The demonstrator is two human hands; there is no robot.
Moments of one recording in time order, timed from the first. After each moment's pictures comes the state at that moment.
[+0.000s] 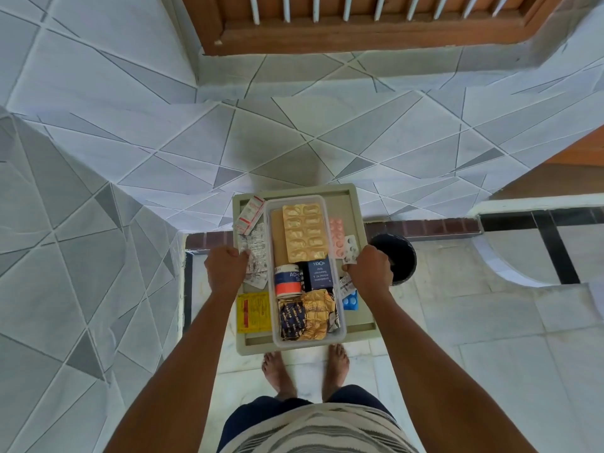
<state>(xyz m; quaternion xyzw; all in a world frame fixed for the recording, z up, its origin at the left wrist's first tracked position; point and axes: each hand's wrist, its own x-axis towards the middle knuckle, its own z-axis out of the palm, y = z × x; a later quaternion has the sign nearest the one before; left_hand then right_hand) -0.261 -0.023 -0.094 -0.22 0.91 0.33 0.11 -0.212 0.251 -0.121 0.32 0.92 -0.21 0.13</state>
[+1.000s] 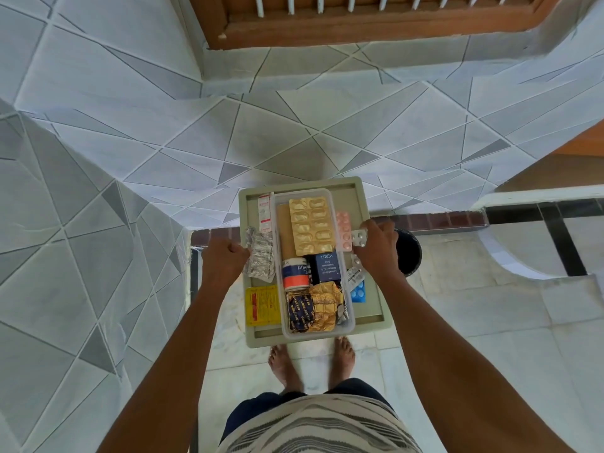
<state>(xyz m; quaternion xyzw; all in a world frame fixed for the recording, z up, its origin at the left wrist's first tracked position) -0.258 -0.045 -0.060 -0.18 0.91 0.35 0.15 -0.229 0.263 -0.114 0.23 0.93 -0.26 0.10</state>
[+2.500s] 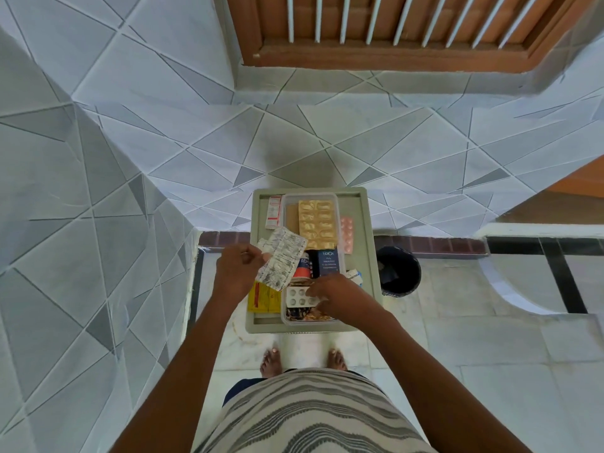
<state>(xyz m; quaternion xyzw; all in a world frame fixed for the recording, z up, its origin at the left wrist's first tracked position) -0.193 -0.035 -0.029 -0.15 0.86 0.48 0.11 -0.152 0.197 -0.053 -0.17 0.92 -0.25 0.25</state>
